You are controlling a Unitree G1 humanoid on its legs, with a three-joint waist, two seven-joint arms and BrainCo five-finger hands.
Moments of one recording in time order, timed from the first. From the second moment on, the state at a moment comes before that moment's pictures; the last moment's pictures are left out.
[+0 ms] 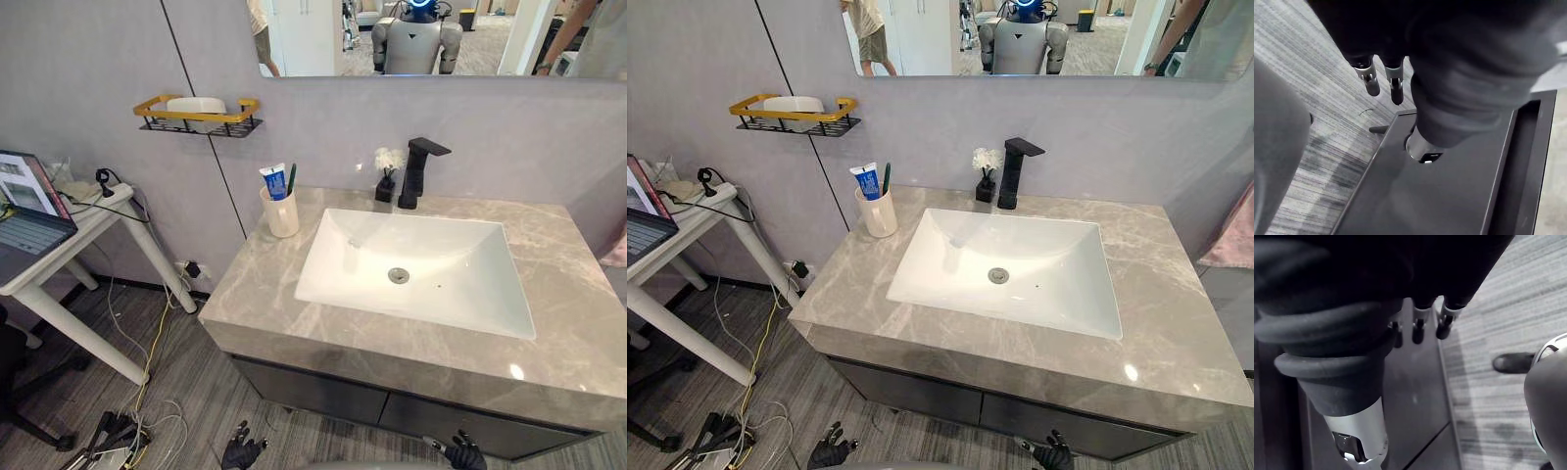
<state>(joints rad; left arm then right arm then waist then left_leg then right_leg) 0.25 0.00 0.06 0.86 -0.16 -0.14 0.04 0.22 -0.02 -0.30 0.87 0.07 -0.07 -0.07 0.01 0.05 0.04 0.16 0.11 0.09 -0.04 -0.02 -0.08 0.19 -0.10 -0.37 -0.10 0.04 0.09</state>
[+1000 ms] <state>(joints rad) 0.16 0.06 0.00 0.84 -0.16 -0.14 0.07 0.18 -0.07 -0.19 0.84 0.11 -0.09 -0.06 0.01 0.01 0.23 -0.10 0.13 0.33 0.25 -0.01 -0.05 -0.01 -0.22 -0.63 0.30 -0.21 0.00</state>
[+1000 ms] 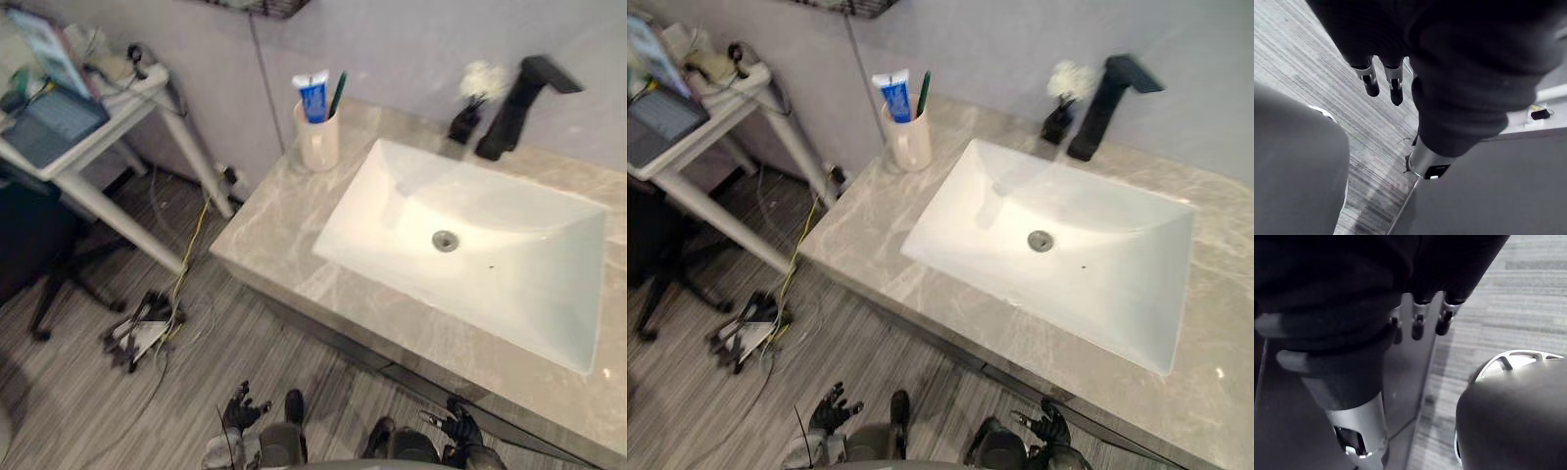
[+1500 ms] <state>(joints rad) 0.12 0.11 -0.13 0.87 -0.09 -0.11 0.07 0.15 -0.09 -0.12 0.84 0.11 -0.08 -0.06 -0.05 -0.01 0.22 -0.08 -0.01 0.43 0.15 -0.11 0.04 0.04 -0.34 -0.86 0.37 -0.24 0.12</state>
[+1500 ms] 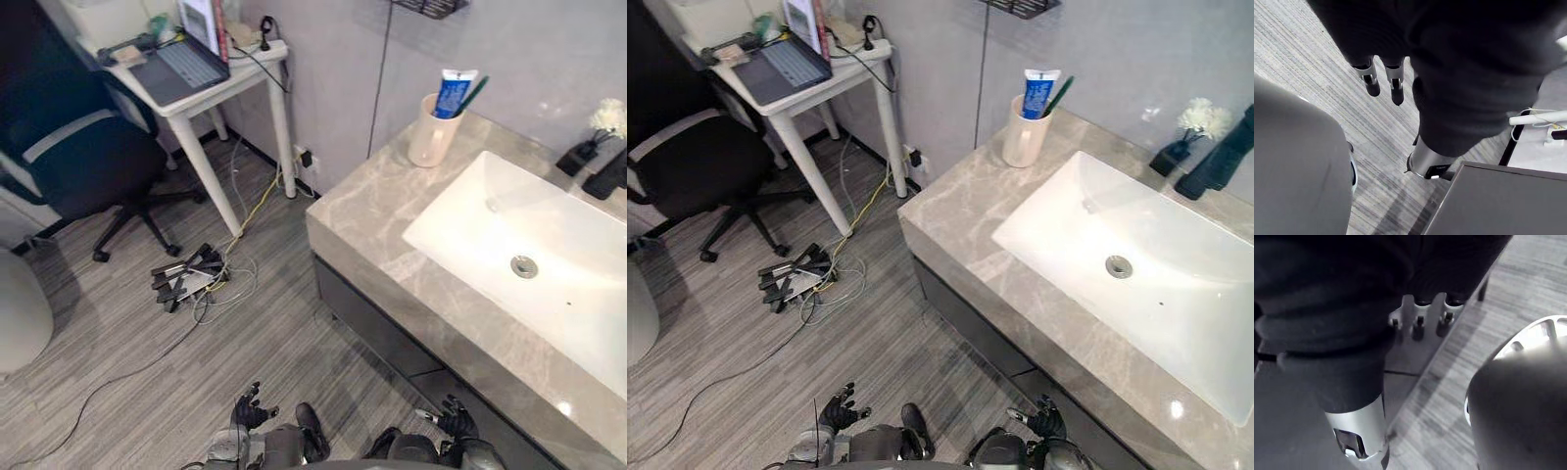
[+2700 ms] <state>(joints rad) 0.12 0.11 -0.08 0.86 -0.10 -0.09 0.07 0.14 -0.02 -0.04 0.81 0.18 -0.09 -0.04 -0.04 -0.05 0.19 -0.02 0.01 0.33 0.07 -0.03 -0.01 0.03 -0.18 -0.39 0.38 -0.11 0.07</state>
